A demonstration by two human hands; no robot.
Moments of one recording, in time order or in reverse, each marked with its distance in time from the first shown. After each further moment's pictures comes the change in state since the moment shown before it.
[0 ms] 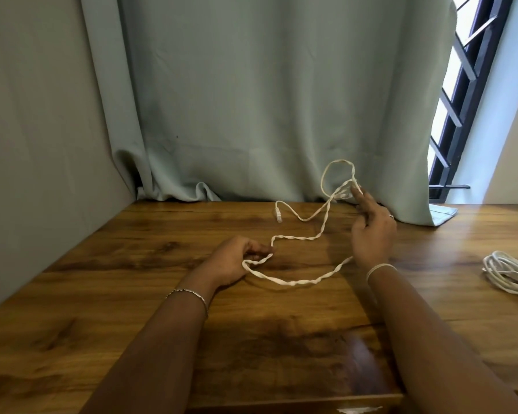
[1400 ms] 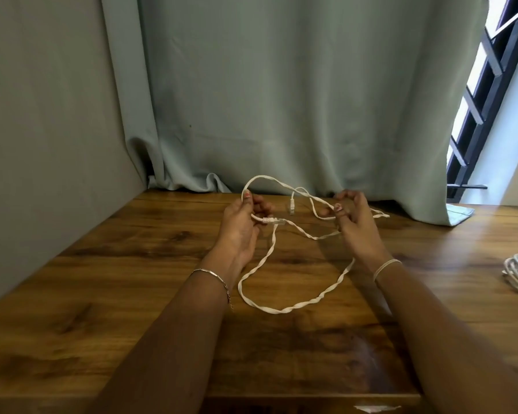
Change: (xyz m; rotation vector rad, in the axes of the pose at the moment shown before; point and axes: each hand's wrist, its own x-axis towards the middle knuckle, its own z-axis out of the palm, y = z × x) left_hand 0.016 0.031 -0.003 -1.368 0.554 -0.130; right_hand -0.009 -0.022 0.019 0.473 -0.492 0.241
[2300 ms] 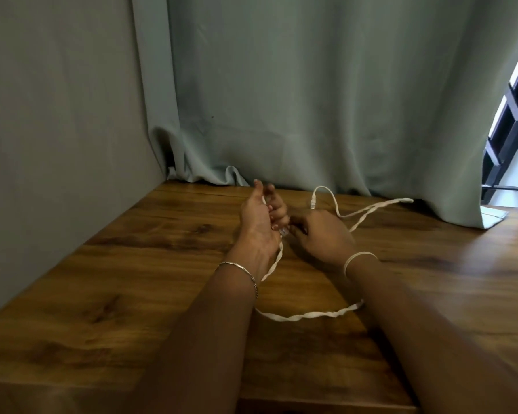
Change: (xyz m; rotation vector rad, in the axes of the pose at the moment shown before) left_hand 0.005 0.009 -0.006 -0.288 -0.035 -0.098; right_hand -0.008 -0.022 0.082 -0.917 -0.436 -0.331
